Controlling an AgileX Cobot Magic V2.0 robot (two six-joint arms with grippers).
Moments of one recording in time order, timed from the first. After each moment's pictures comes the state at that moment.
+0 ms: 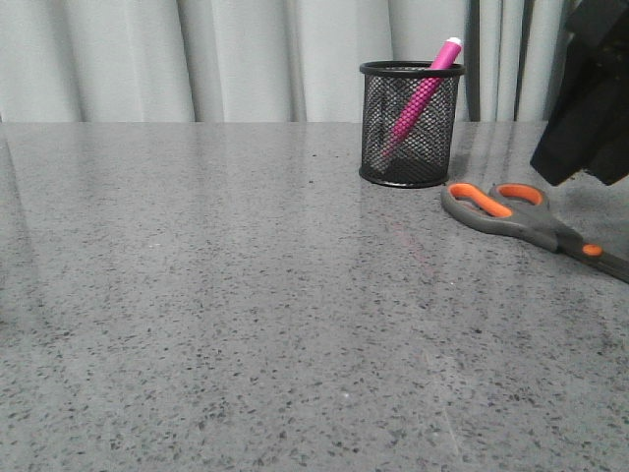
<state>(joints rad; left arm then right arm) -0.23 0.63 -0.50 -0.74 0.12 0.81 0.19 1.36 -1.02 0.39 0.89 -0.51</state>
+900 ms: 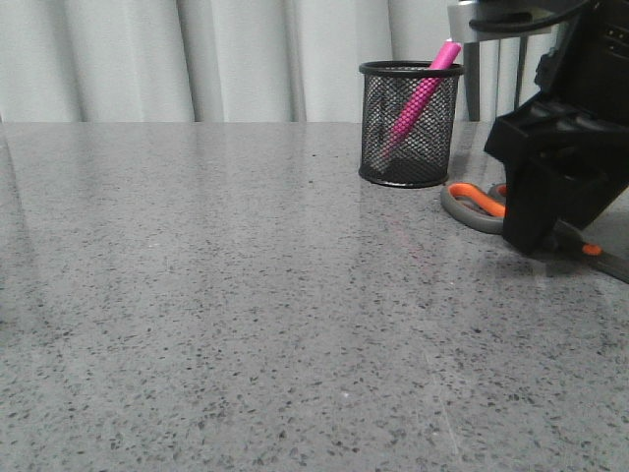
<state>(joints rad) -0.23 0.63 -0.50 -0.74 0.12 0.81 0.38 1.50 -1.05 0.05 0.84 -0.21</state>
